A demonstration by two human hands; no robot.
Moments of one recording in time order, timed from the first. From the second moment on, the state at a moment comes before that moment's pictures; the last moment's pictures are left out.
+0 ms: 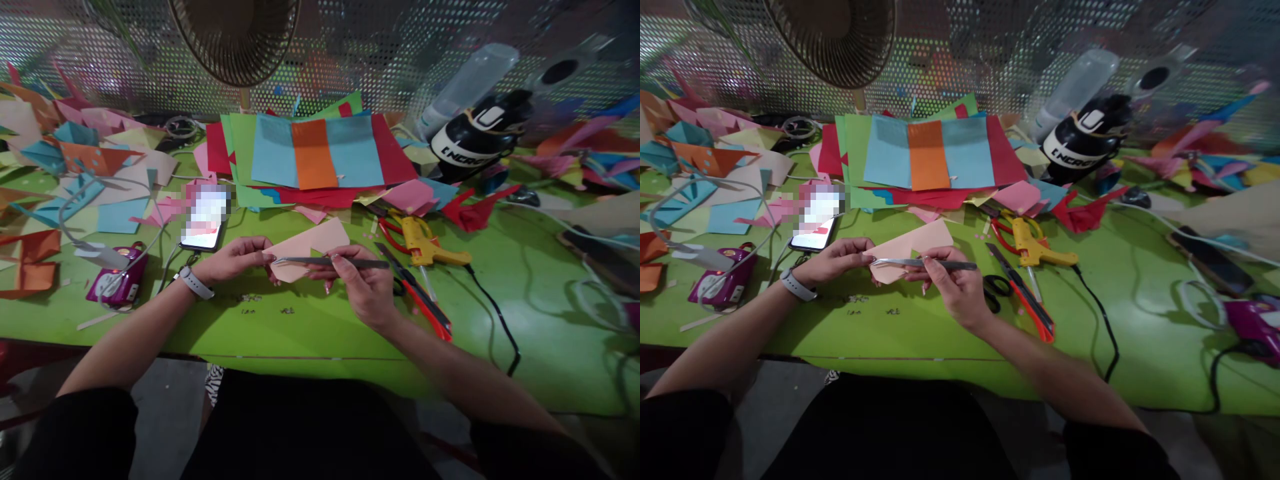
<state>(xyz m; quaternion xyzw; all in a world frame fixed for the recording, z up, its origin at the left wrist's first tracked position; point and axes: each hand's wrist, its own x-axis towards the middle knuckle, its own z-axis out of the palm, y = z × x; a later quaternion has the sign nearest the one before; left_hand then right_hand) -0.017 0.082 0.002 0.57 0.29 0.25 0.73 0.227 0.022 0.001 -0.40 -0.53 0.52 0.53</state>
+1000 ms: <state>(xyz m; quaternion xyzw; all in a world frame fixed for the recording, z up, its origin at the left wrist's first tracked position) -0.017 0.089 0.009 0.63 0.37 0.18 0.67 0.305 0.039 0.039 -0.50 -0.47 0.24 0.69</state>
